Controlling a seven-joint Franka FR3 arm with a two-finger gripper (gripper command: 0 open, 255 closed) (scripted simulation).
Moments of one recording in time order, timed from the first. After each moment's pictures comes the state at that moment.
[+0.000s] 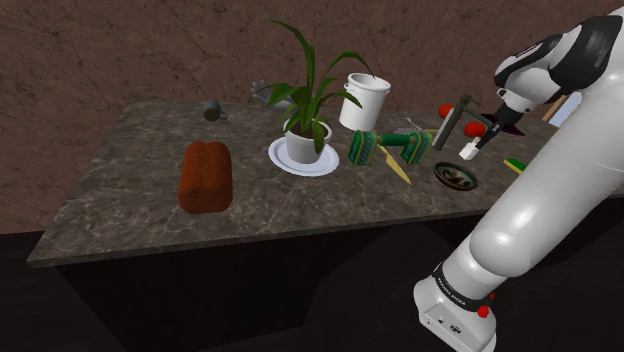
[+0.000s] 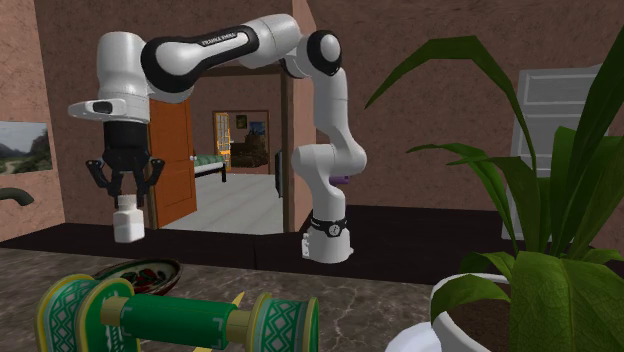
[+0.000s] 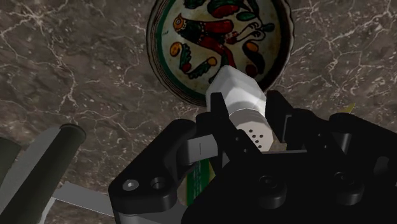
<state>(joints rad) -0.02 0.02 -1.20 -2.05 0.18 2.10 -1.40</state>
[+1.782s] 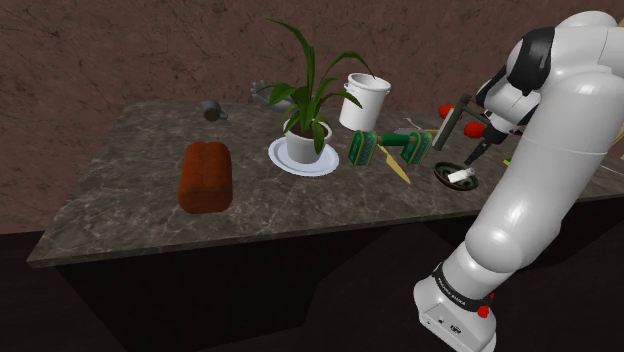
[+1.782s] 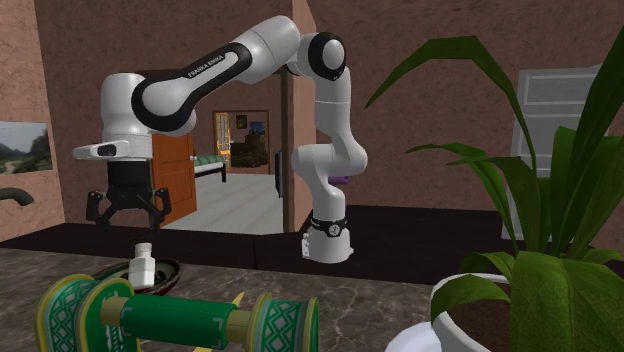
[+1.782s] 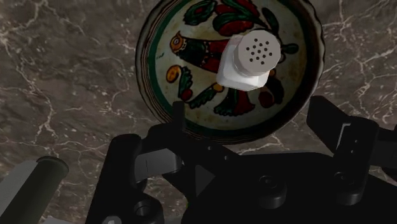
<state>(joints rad) -0.13 0.23 -1.12 -2.14 0.44 2.24 -1.60</state>
